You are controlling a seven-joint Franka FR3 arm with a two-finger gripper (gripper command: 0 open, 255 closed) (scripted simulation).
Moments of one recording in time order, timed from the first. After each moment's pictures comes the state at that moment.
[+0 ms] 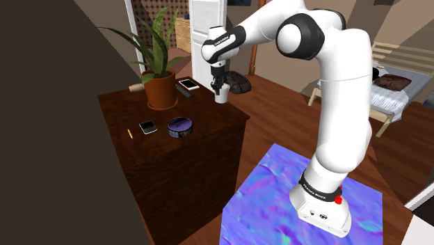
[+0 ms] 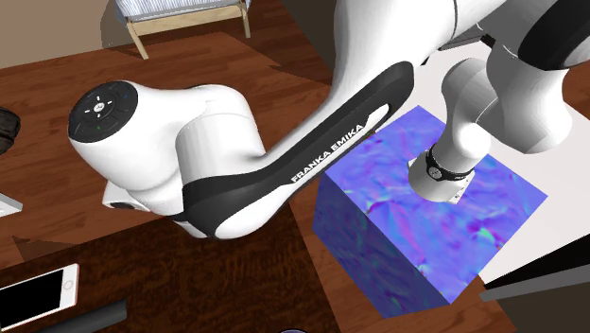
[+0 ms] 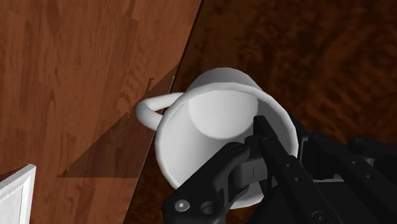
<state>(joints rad) -0.10 0.39 -0.20 -1.68 -0.01 2.06 -0.46</state>
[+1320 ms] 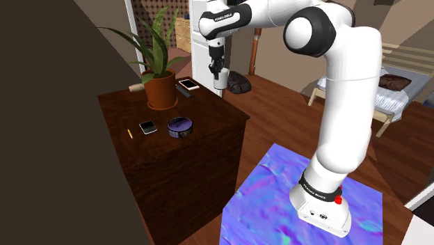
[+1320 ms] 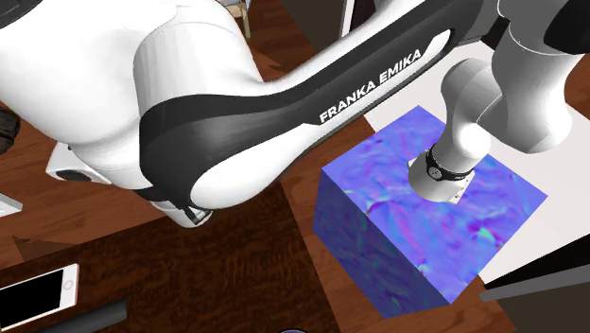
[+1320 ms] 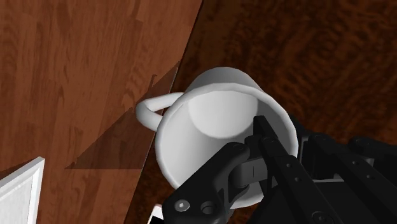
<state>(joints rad) -0.08 0.32 -0.20 -1.53 -0.02 1.84 -0.44</state>
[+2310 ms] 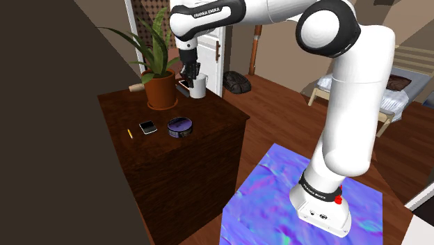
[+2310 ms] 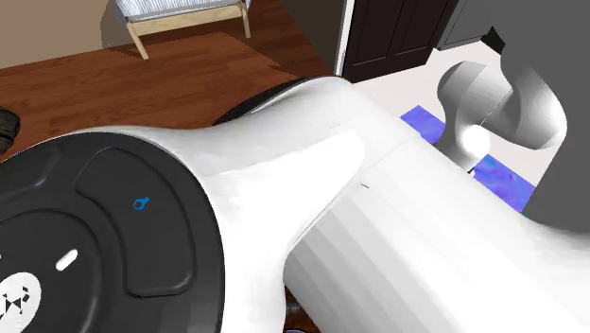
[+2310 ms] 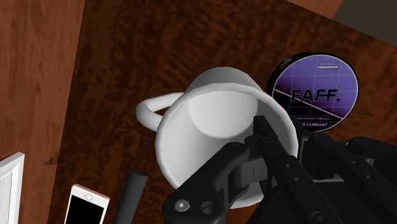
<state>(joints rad) 0.14 0.24 -0.09 -1.59 -0.06 1.79 -0.11</state>
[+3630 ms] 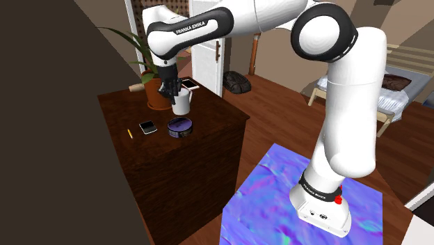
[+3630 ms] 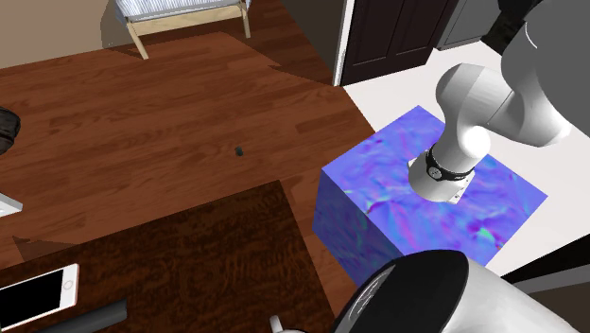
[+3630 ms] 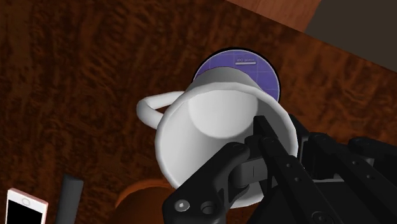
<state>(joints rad) 0.26 0.30 -0.01 -1.60 -0.07 1.85 0.09</state>
